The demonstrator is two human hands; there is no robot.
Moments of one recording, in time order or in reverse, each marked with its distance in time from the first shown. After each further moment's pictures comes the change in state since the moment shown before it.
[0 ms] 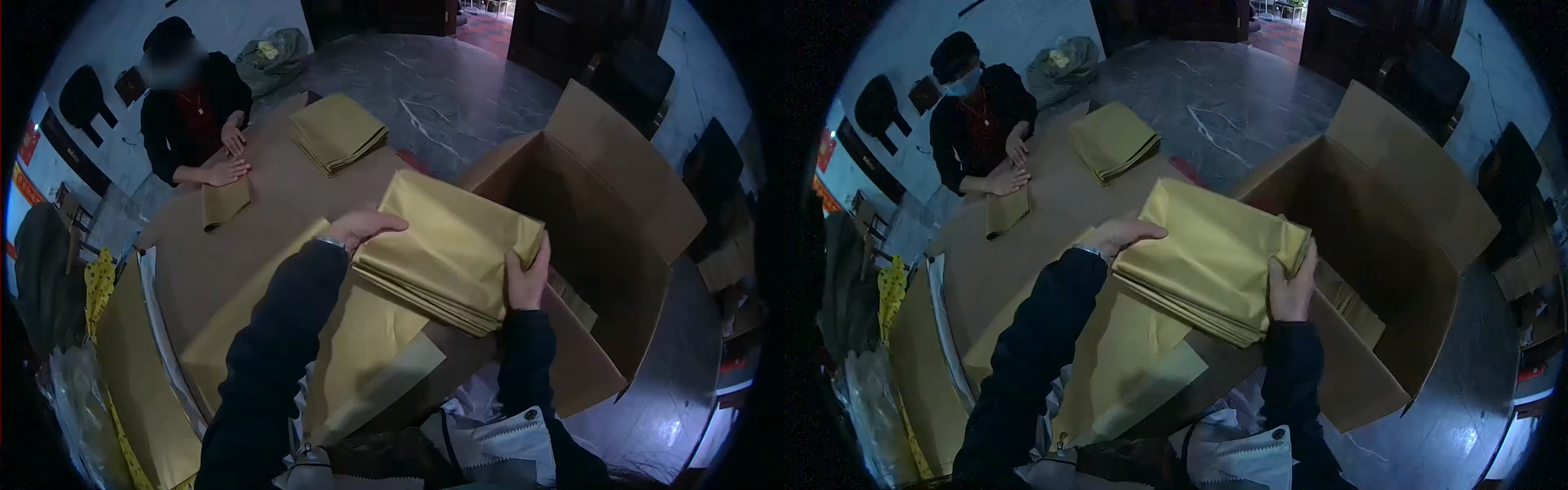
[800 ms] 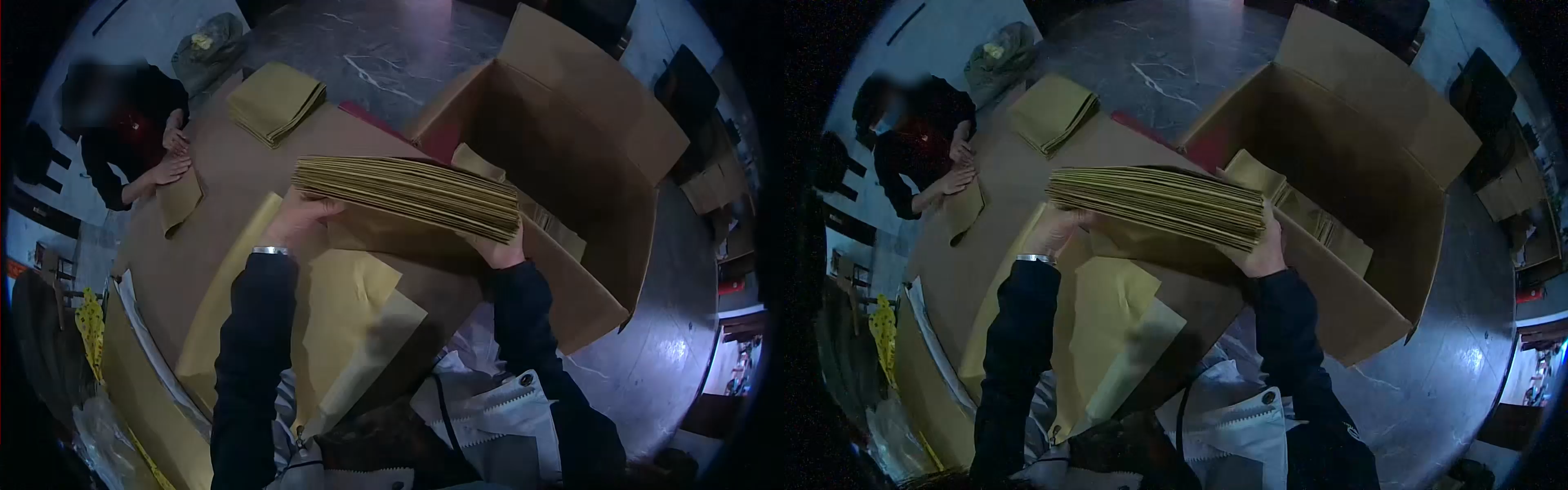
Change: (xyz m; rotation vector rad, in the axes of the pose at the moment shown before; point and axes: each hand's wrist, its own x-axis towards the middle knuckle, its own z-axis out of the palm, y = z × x) left_hand -0.036 -0.025 0.007 0.011 0.023 0.245; right_hand -0.026 -0.005 -0.023 0.524 -0.342 0.117
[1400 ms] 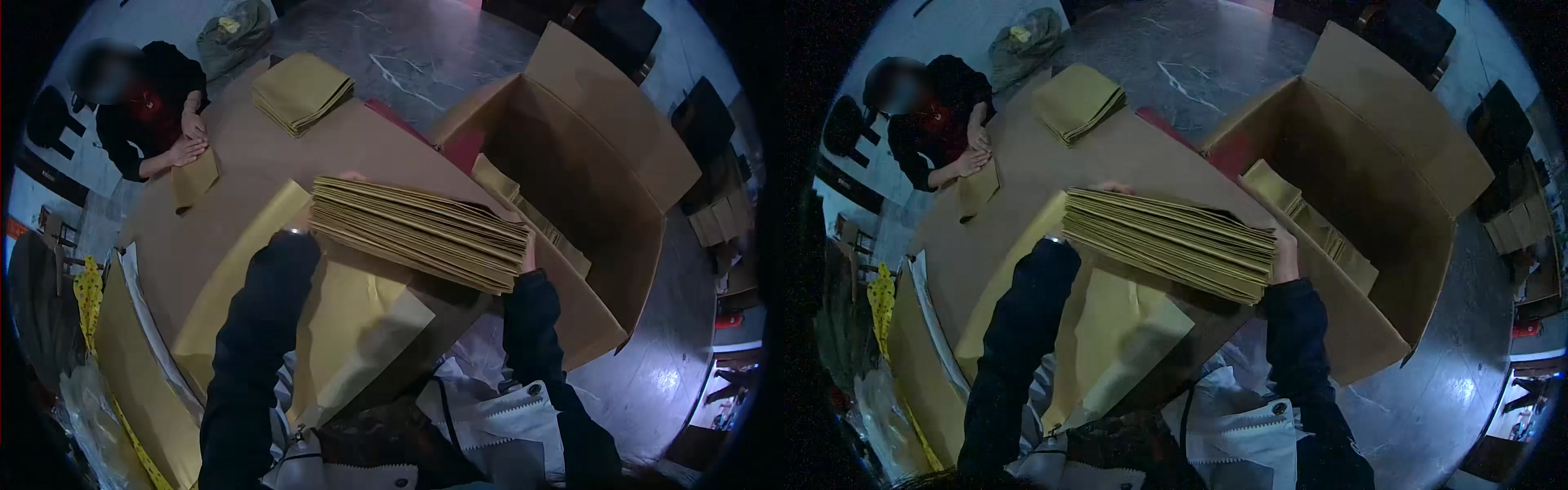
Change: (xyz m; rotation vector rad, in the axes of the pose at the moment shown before) left_hand 0.026 -0.079 -0.063 0.141 0.076 0.276; right_hand 0.008 0.049 -0.035 0.533 0.106 0.257
